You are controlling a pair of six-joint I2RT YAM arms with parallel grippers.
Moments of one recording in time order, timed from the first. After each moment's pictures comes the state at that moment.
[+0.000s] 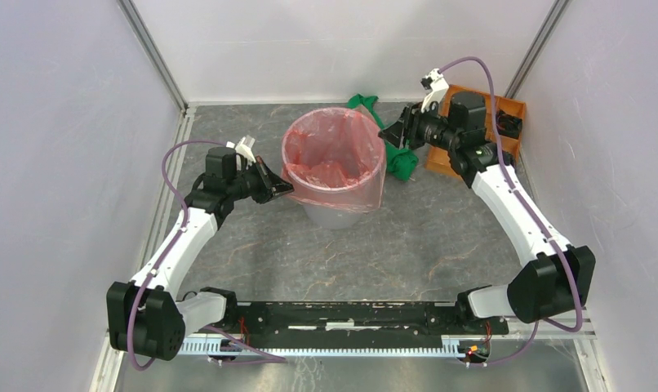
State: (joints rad) left arm -0.18 1.14 0.83 -0.28 0.56 -0.73; right arm 0.26 1.38 1.27 -0.19 -0.53 0.26
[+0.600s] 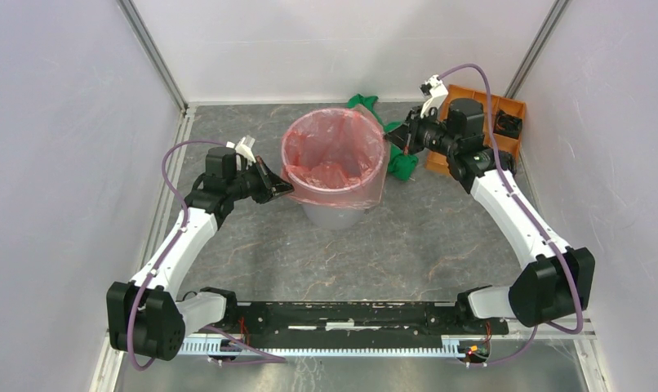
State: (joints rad) left arm -0.18 1.14 0.83 -0.28 0.56 -0.73; right arm 0.26 1.36 1.20 -0.13 -0.54 0.27
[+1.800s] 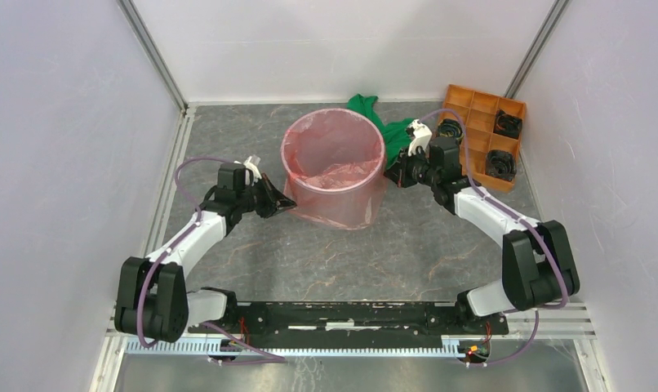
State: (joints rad) left arm -0.18 1.23 0.66 -0.13 0.52 -0.74; right arm 0.28 1.44 0.84 0.12 -0.44 0.21
